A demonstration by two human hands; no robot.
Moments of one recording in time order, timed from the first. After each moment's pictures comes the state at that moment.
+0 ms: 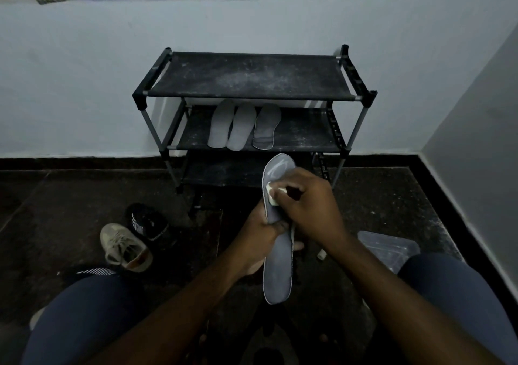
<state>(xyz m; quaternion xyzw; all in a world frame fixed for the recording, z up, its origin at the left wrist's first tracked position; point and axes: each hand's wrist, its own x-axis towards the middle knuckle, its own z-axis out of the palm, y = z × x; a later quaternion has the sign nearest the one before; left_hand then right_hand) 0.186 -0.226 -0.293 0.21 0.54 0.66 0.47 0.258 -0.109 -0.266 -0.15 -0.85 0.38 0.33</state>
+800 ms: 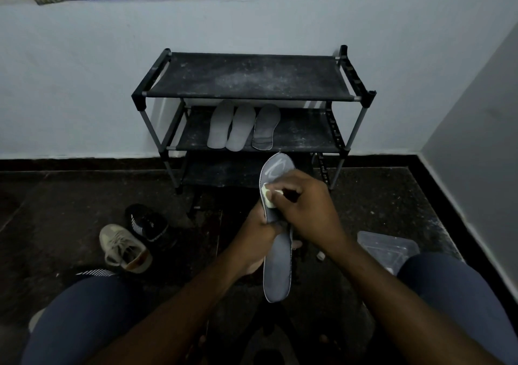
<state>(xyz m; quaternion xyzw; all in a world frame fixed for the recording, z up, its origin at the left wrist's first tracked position) 0.186 -0.225 -0.291 0.24 0.53 0.67 0.46 0.258 -0.115 -0.264 -0.16 -0.85 0.40 0.31</state>
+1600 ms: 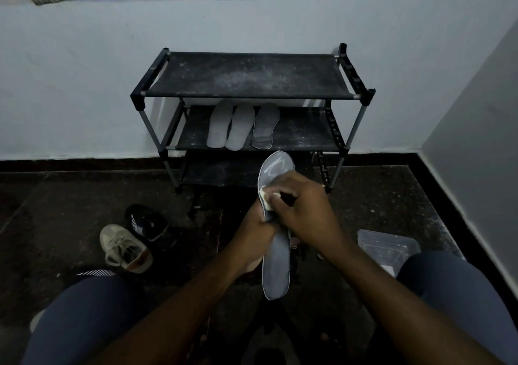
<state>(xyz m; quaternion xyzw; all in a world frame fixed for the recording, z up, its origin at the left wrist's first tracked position) 0.182 -0.222 -0.299 0.27 0.54 0.68 0.42 0.259 -0.120 -0.266 -0.13 -0.86 0.37 0.31</state>
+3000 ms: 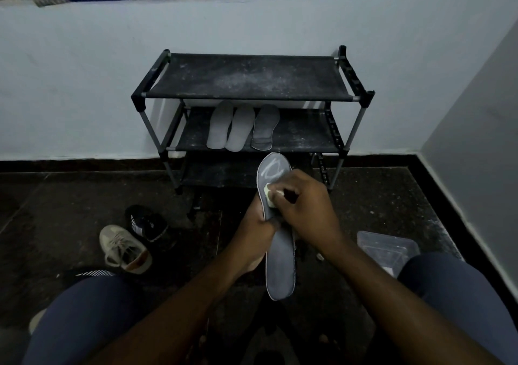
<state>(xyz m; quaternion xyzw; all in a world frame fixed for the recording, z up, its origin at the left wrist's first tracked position) 0.180 -0.220 -0.306 0.26 0.57 0.68 0.39 0.259 -0.116 -0.269 -0.17 -0.86 0.36 0.31</state>
